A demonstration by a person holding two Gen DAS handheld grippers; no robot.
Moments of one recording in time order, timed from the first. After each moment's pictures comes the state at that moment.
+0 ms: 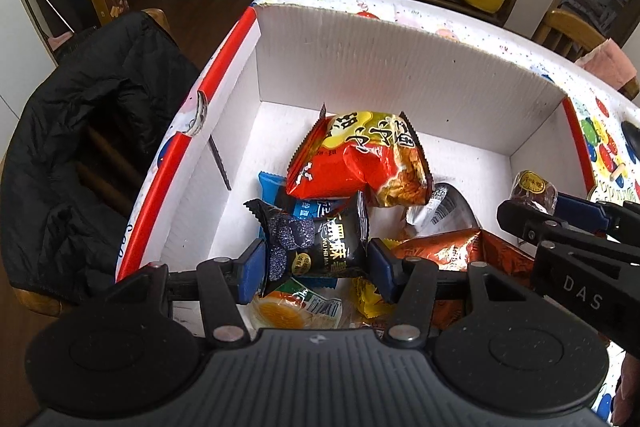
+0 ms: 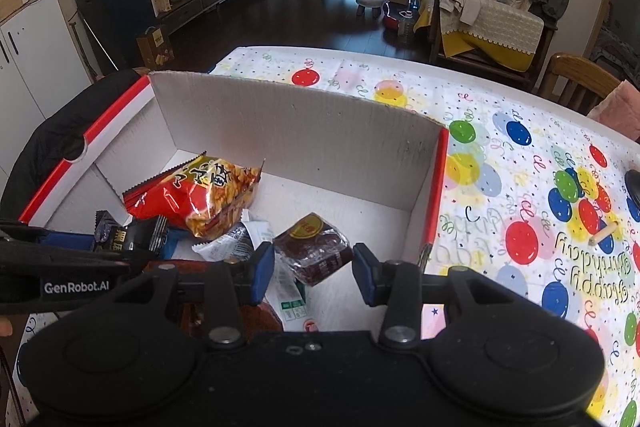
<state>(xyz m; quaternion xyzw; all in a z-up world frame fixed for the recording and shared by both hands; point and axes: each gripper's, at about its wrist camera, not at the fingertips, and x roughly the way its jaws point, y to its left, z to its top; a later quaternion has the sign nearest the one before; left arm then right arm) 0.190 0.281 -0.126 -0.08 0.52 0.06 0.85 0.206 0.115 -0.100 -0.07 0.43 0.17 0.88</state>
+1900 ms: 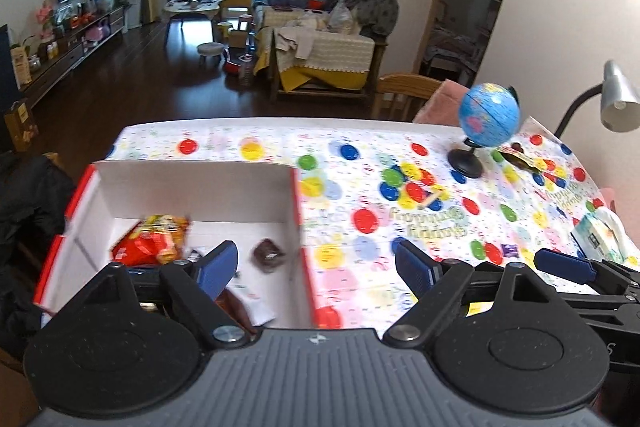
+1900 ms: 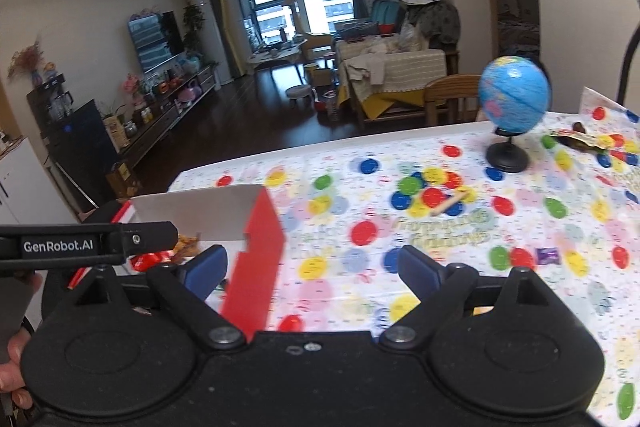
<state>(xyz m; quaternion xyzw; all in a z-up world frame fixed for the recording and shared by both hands) 0.104 0.126 -0.003 -0.05 0.36 -0.10 0.93 0.073 -0.068 -0.008 0.08 0.31 0.08 0.95</state>
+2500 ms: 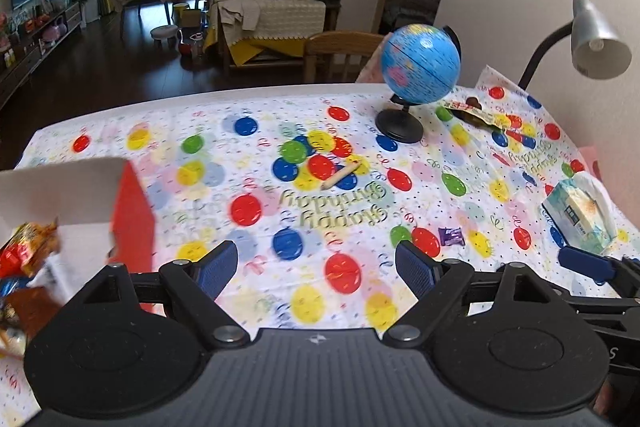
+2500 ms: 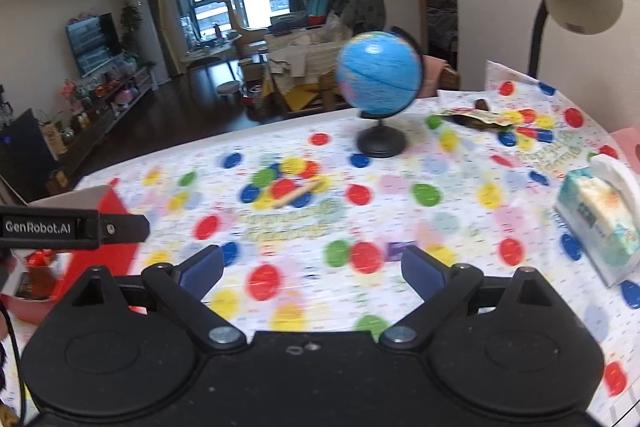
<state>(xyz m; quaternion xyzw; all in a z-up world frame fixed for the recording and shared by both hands) 0.150 -0.045 -0.037 -0.01 0.40 -0.14 0.91 0.079 -0.229 -0.042 0.07 0.32 -0.01 0.94</state>
